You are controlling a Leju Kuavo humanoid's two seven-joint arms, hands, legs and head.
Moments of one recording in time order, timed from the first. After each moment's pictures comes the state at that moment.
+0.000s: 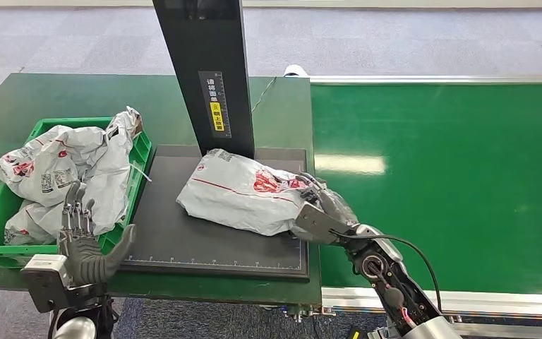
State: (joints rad) left arm 0.08 -0.12 0.02 -1.65 -0.10 0.11 -0.44; right arm -0.46 -0.12 0.51 -0.96 0.41 0.02 -0.22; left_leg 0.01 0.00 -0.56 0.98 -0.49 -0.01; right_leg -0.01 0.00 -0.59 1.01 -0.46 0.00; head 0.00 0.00
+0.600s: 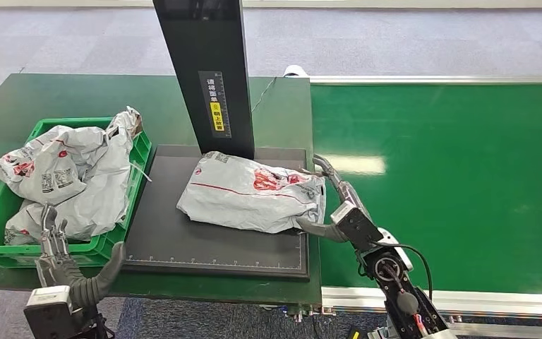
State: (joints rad) left arm 0.17 -0.01 -0.10 -1.67 -0.12 0.42 -0.53; right arm -0.38 -0.11 0.40 -1.05 0.20 0.00 -0.49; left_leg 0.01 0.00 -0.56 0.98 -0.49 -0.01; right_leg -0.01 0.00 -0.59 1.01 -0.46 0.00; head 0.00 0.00
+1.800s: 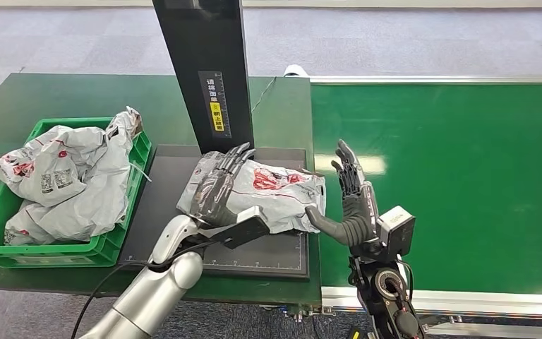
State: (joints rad) left arm -0.49 -0.10 -0.52 -1.04 -0.84 0.17 -0.14; right arm -0.24 0.04 0.27 -1.27 -0.05 0.04 -0.55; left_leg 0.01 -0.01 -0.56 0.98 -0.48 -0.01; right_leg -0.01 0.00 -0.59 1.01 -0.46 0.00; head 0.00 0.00
